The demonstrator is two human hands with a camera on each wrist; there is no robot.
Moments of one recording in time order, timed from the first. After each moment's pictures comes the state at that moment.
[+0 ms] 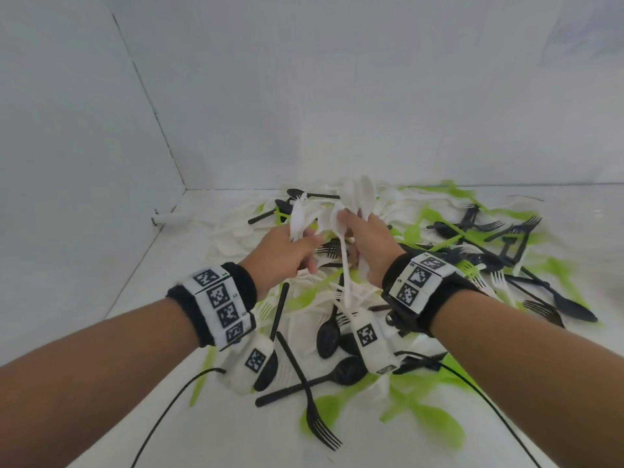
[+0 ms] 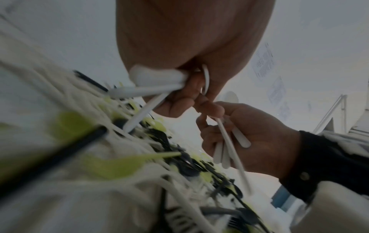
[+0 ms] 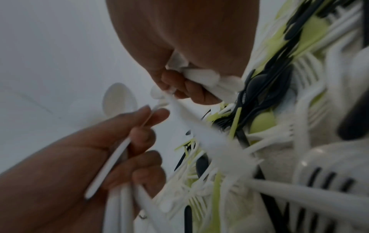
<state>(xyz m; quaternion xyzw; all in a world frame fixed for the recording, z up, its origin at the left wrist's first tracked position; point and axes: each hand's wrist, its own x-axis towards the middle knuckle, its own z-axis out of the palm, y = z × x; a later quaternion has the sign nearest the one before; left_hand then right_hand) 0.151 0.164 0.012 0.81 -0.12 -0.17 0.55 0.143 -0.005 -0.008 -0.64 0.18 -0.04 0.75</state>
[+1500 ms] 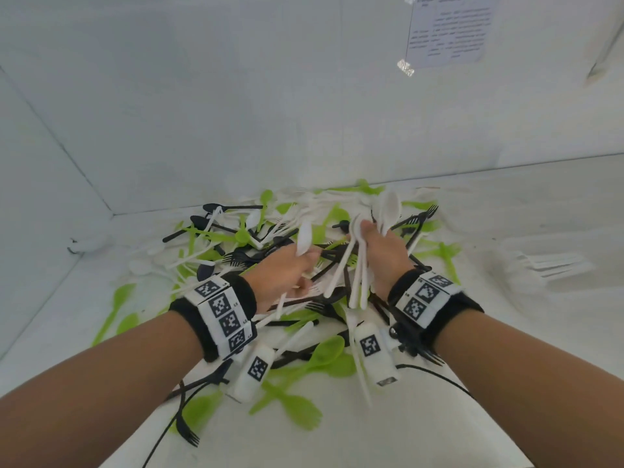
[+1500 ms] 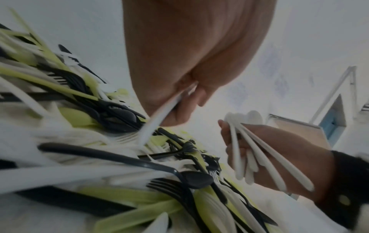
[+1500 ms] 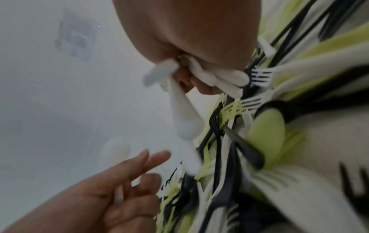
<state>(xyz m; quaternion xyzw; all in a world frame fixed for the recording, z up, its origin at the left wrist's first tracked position) 0.087 -0.019 0.006 0.78 -0.12 -0.31 0.53 0.052 -0.199 -0.029 -0.62 0.26 -0.13 0.73</state>
